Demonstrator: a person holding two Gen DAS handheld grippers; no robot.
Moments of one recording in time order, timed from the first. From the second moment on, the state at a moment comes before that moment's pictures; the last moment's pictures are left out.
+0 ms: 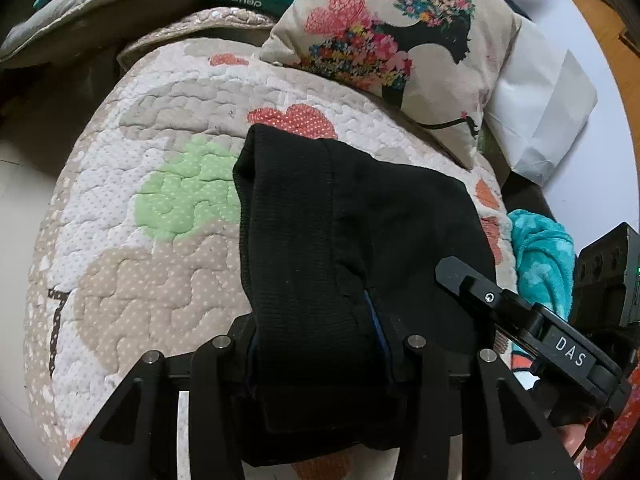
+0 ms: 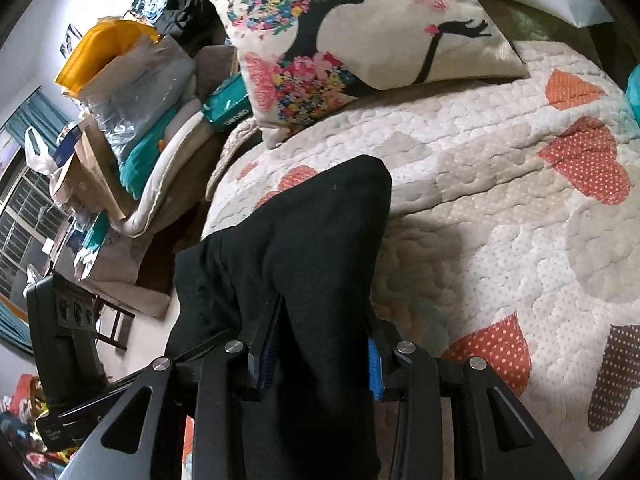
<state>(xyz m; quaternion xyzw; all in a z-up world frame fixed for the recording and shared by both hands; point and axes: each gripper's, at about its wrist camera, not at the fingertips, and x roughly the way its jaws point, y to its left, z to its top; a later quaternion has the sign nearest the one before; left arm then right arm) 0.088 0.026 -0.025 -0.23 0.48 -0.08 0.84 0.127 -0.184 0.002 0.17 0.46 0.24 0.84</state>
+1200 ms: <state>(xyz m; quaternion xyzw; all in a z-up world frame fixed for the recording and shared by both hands) 0.083 0.089 -0.045 -0.36 0.50 -0.06 0.79 0.054 -0.222 -0.017 0.16 0.47 0.13 0.86</state>
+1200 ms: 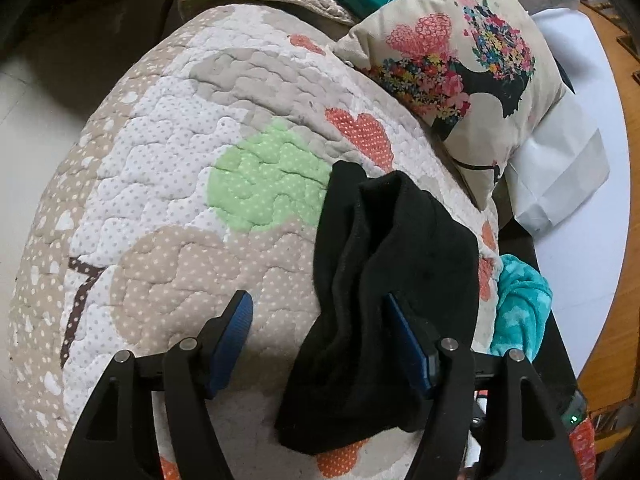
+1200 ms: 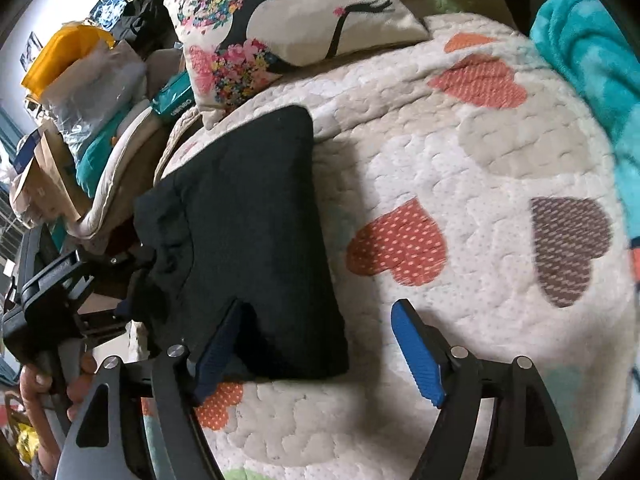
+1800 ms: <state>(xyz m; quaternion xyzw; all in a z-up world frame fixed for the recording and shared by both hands) -0.093 0.034 0.079 -0.12 0.26 0.11 0.95 -0.043 -0.208 0.029 0.03 0.40 0.12 0.91</state>
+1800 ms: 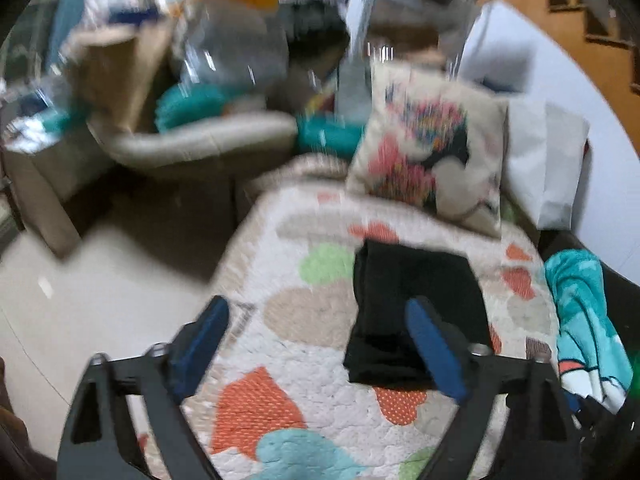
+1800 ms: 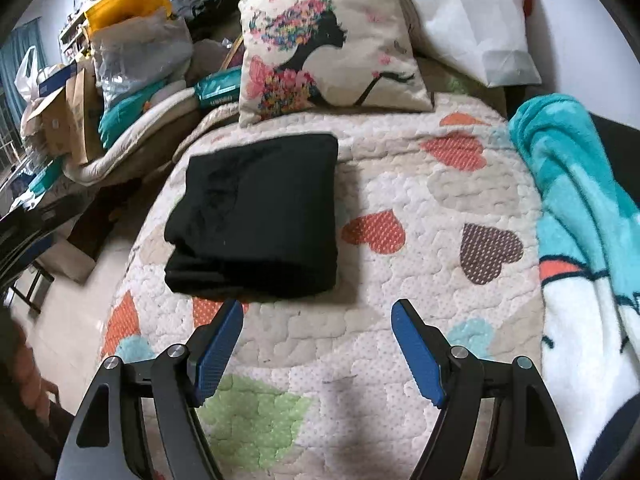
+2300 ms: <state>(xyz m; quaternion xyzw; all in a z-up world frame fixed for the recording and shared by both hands) -0.102 0.007 0.088 -0.07 0.29 0.09 0.95 -0.052 -0.196 0.043 0.01 0.35 0.12 0.93</state>
